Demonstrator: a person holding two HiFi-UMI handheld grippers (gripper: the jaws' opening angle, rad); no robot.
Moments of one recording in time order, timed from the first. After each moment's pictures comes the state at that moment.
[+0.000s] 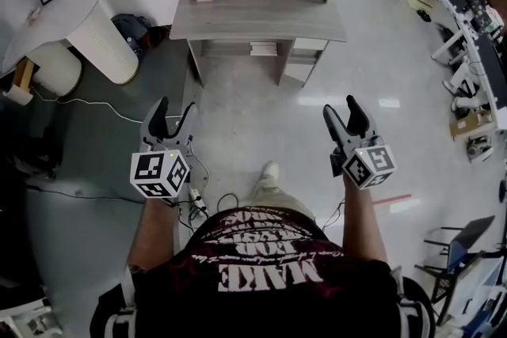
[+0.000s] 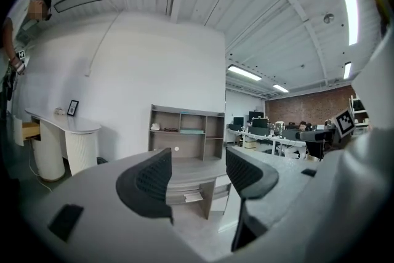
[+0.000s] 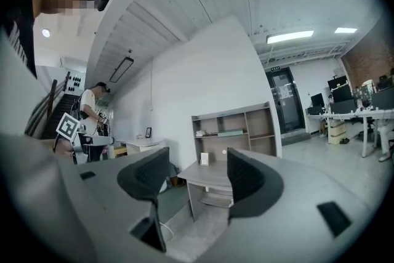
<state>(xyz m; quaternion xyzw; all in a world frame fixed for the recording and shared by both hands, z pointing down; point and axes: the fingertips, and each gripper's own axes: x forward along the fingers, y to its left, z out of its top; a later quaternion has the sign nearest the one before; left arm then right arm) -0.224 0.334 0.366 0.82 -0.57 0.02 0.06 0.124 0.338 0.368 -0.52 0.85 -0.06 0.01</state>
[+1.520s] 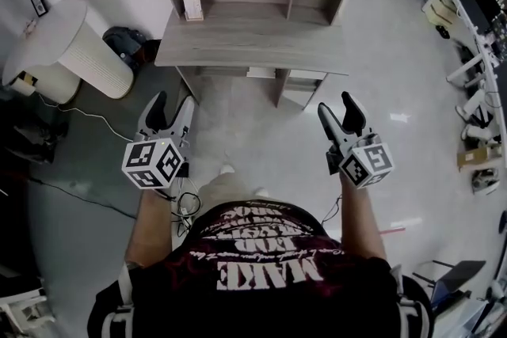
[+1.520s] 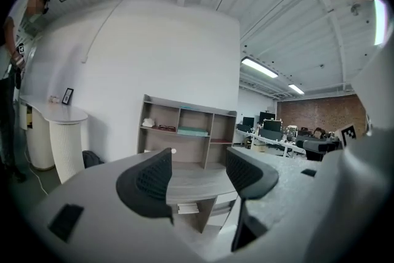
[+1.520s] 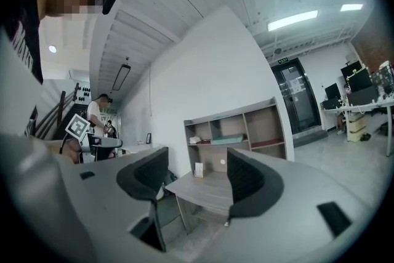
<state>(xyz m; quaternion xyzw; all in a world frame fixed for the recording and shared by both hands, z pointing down) -0.126 0.117 0.361 0.79 -0.60 0.01 0.11 0.215 0.109 0.367 -0.47 0.88 -0.07 0.04</state>
